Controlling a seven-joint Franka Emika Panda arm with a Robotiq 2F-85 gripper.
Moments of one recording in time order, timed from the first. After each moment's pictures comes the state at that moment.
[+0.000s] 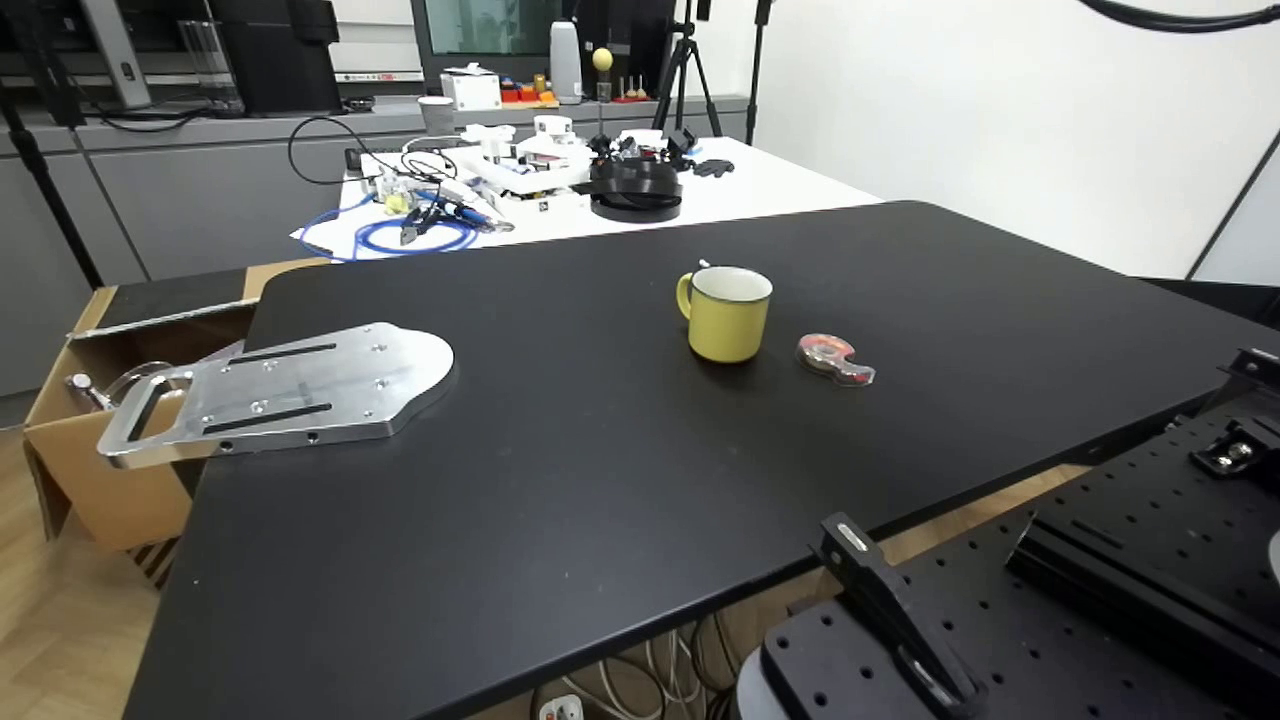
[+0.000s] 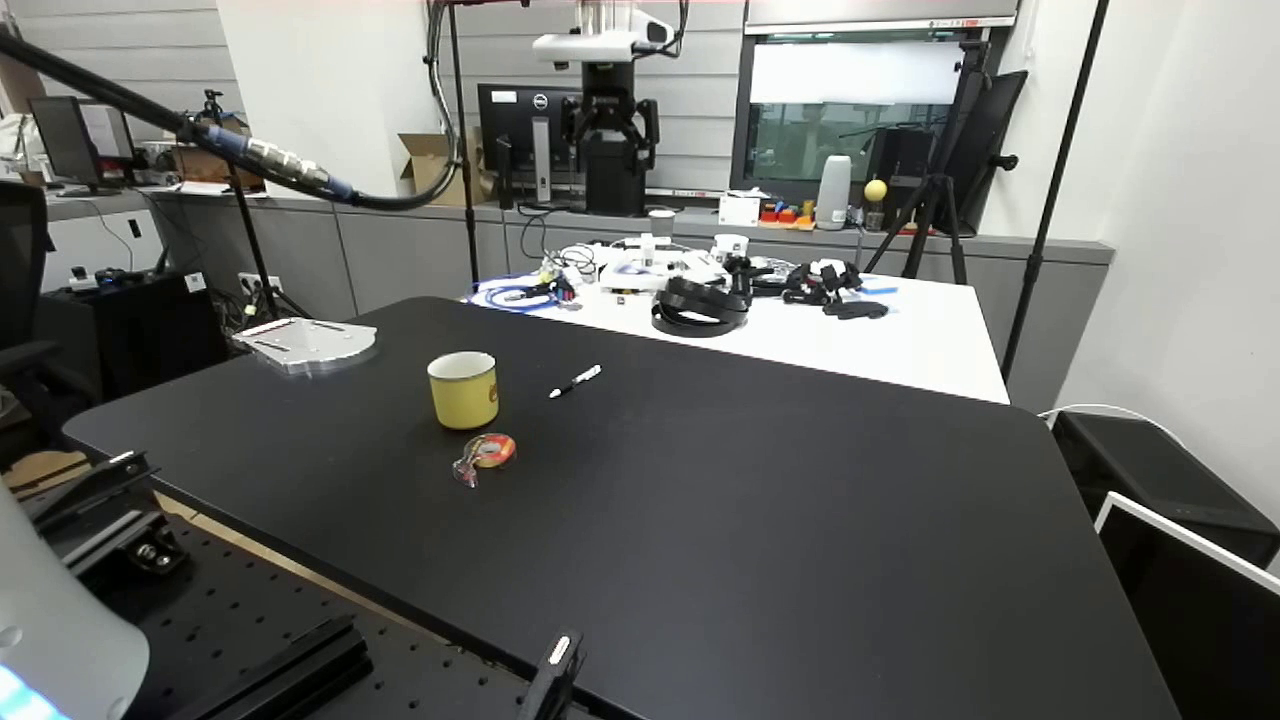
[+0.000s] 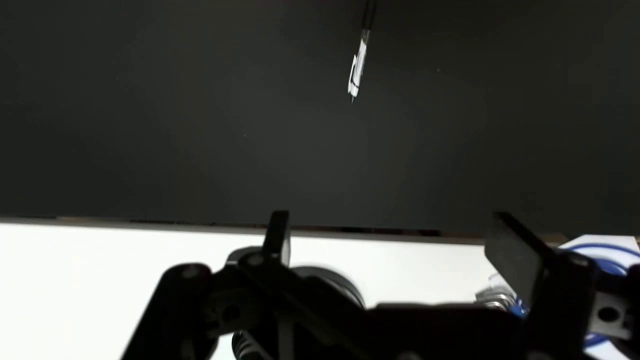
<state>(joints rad) -0.03 0.64 -0.01 -1.25 0.03 1.93 -0.06</state>
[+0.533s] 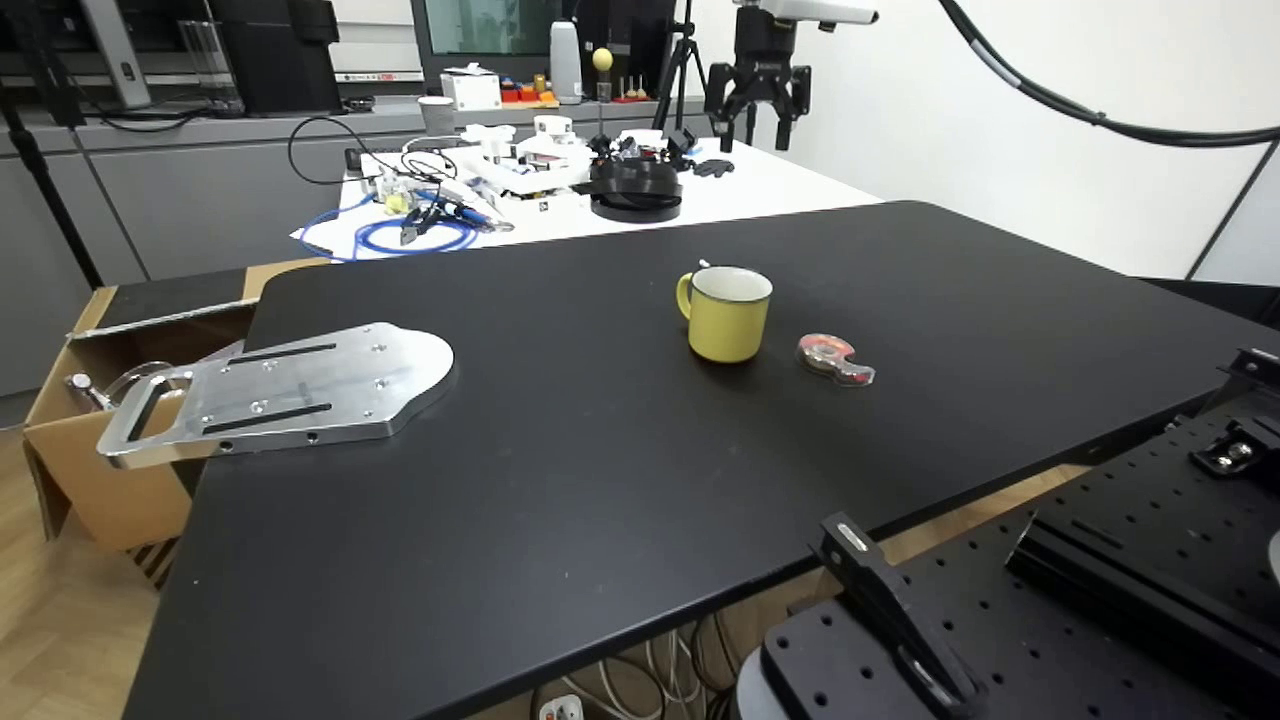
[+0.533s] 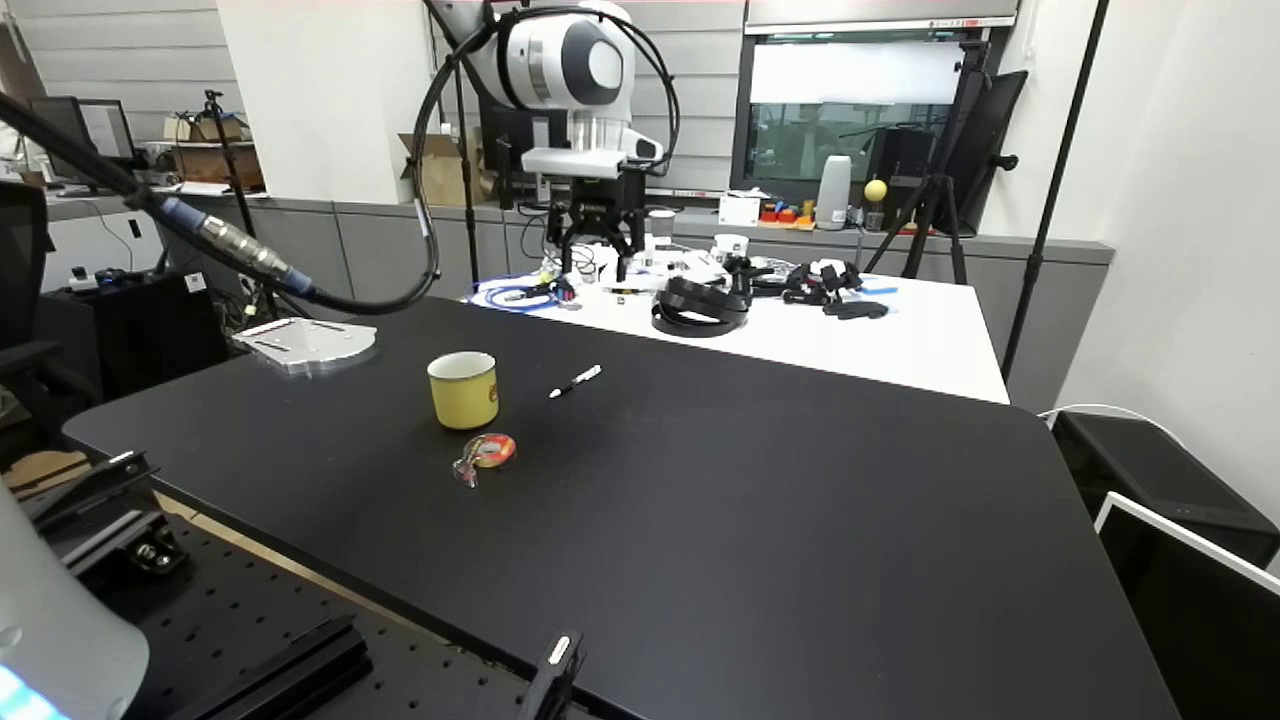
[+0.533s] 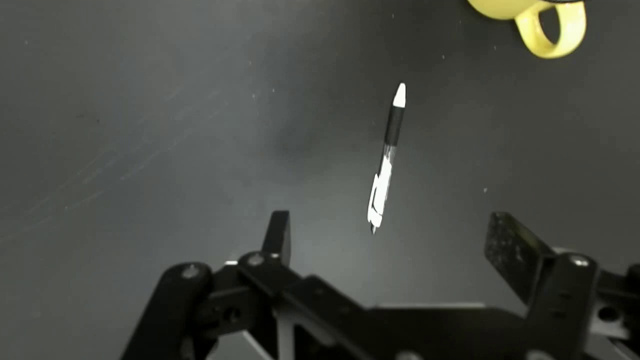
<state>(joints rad) -0.04 0.63 -0.01 -1.61 0.02 2.15 -0.07</state>
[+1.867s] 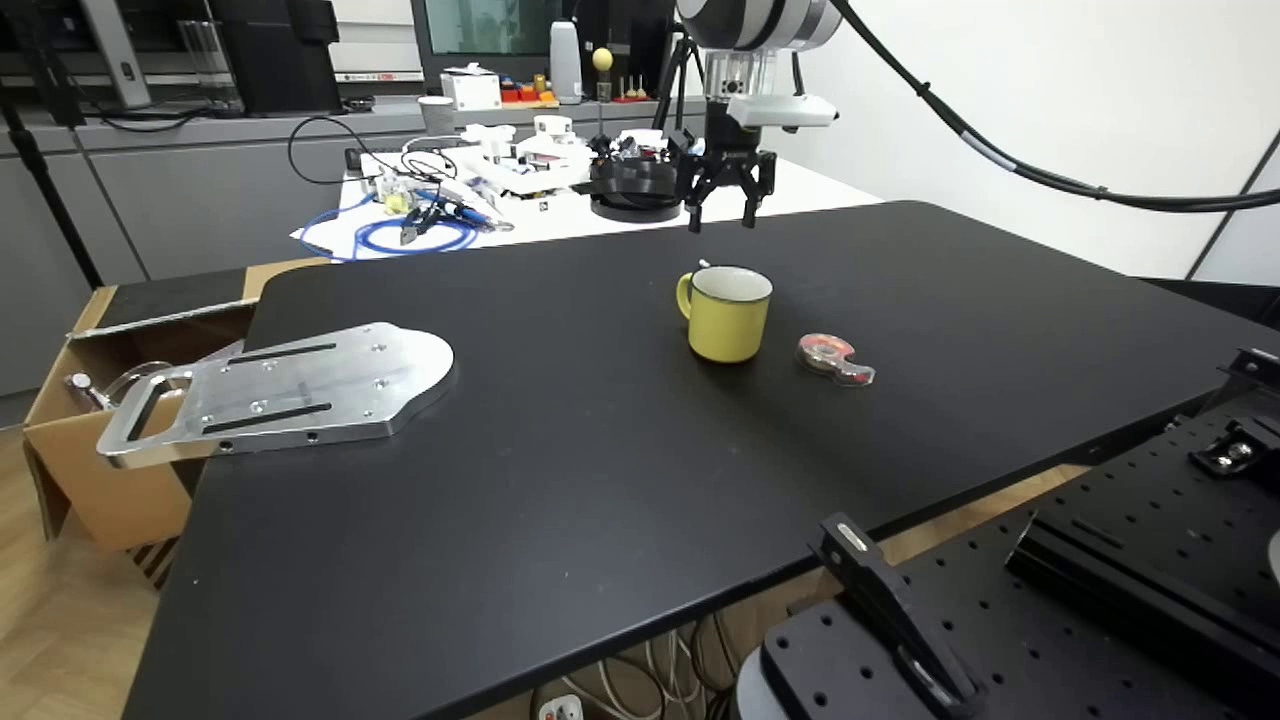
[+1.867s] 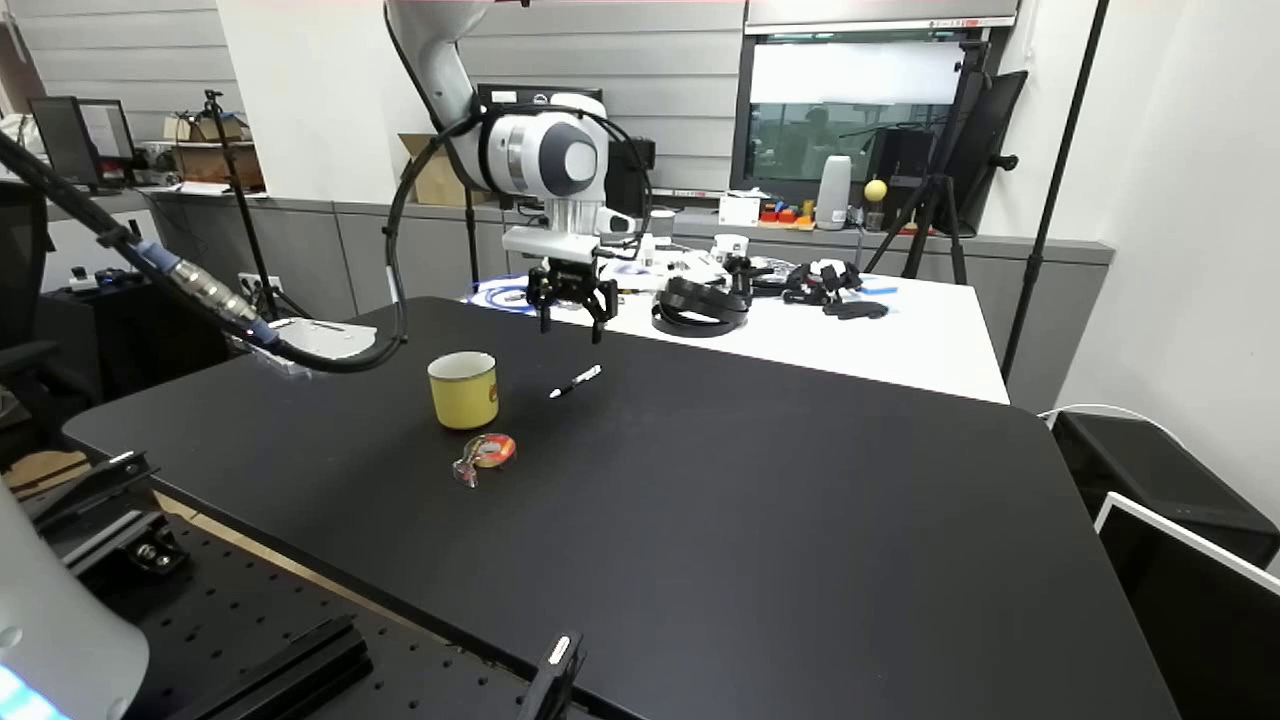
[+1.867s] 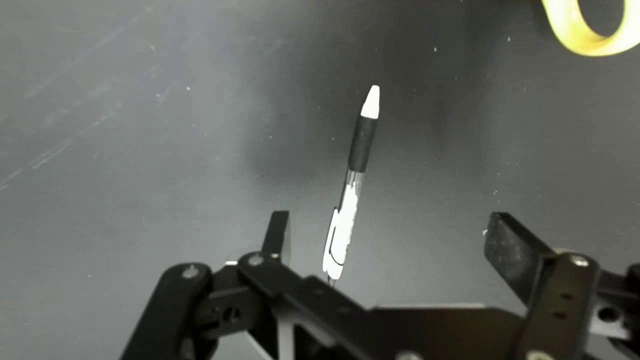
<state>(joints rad) -0.02 0.78 0.02 -1.65 0.04 2.38 -0.06</state>
